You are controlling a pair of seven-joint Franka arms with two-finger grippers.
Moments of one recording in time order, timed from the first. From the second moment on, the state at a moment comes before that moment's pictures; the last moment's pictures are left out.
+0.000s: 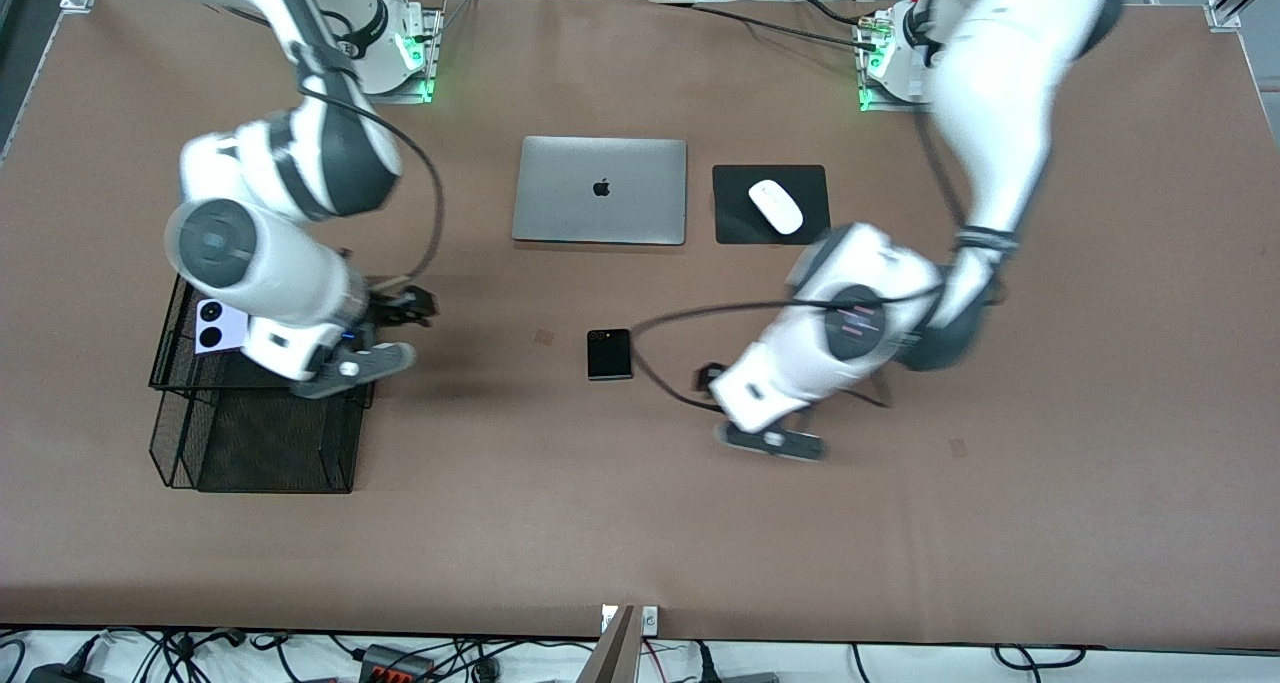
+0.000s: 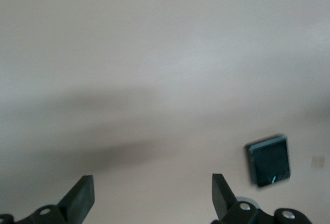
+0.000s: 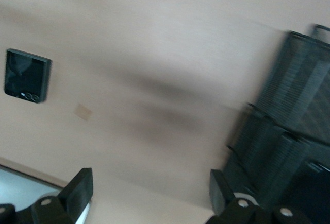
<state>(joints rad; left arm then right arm) -0.09 0.85 -0.49 -1.11 0.17 1.90 -0.34 0.34 0.46 0.00 -1.54 0.04 1.93 -0.03</state>
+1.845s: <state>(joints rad) 0.19 0.52 -0.34 -1.53 0.04 1.82 -0.33 0.69 0.88 0.00 -1.44 0.05 2.38 0.45</state>
